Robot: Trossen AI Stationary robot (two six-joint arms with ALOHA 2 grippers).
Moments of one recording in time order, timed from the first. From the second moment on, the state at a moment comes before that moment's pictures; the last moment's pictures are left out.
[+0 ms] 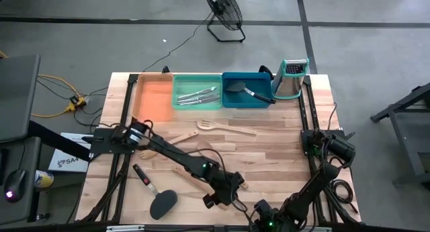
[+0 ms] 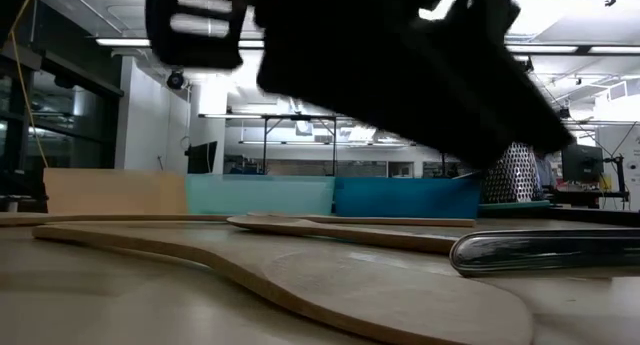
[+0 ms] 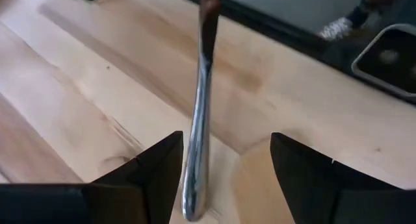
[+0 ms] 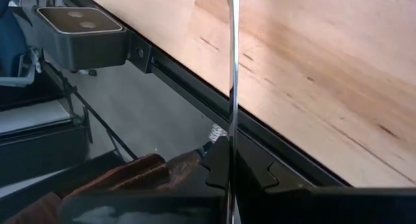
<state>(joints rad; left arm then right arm) -0.39 2.18 1.64 -0.23 0.22 0.52 0.97 2.03 1.27 -0.20 0.31 2.04</state>
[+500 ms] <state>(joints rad) -0.39 2.25 1.64 -0.19 0.18 0.51 0.95 2.03 1.27 -0.17 0.31 1.99</state>
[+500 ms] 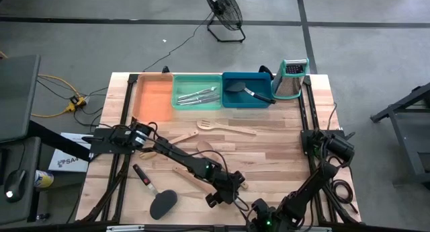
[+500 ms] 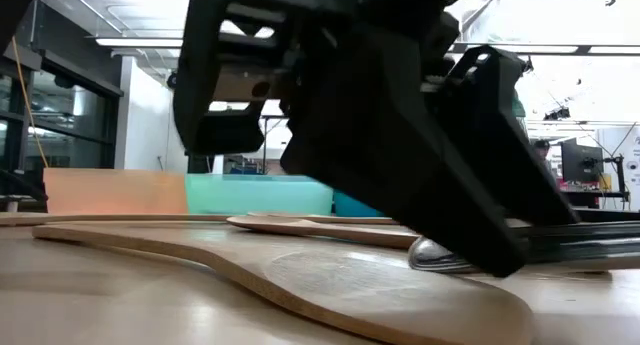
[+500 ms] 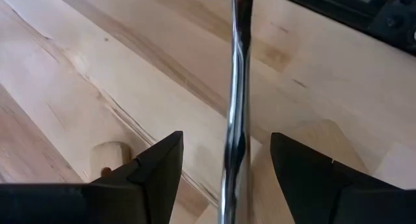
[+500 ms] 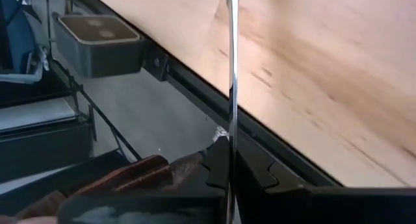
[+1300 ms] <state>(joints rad) -0.39 2.24 1.64 -0.29 0.21 0.50 0.91 2.03 1.27 -0.16 0.31 1.95</state>
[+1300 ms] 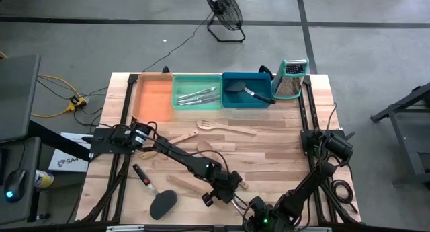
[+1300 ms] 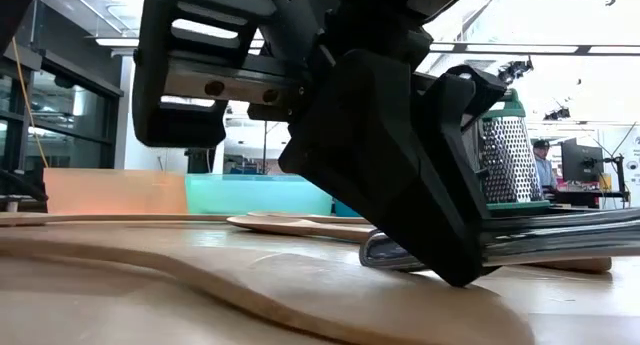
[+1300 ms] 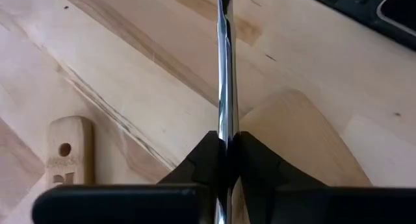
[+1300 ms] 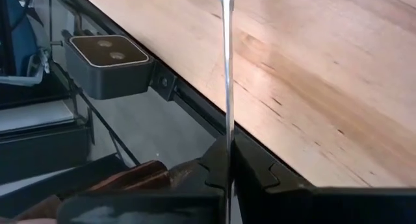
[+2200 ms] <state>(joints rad) -0.36 2.16 1.64 -0.47 0.20 0.49 0.92 1.95 1.27 -0.16 0.43 1.85</state>
